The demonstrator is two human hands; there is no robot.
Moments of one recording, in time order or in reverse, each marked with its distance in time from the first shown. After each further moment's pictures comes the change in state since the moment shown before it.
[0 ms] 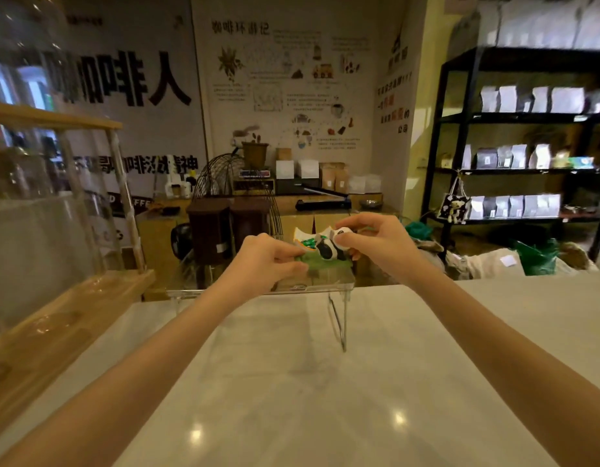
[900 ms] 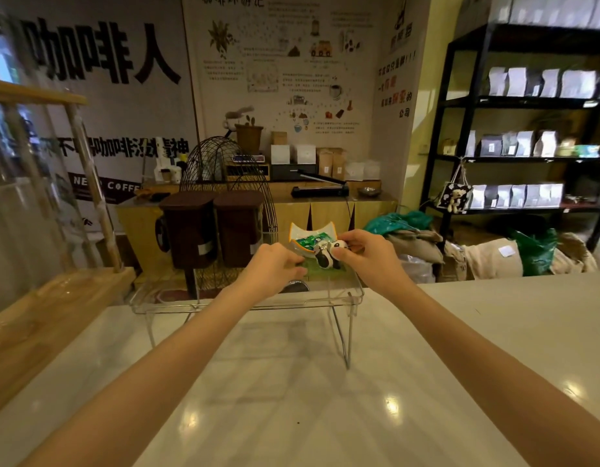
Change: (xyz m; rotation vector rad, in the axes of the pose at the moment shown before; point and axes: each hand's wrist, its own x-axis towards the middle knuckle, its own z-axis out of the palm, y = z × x) left_hand 0.071 -0.052 0.048 0.182 -0.155 -0.096; right_hand 0.050 0.070 0.033 -0.268 0.044 0.030
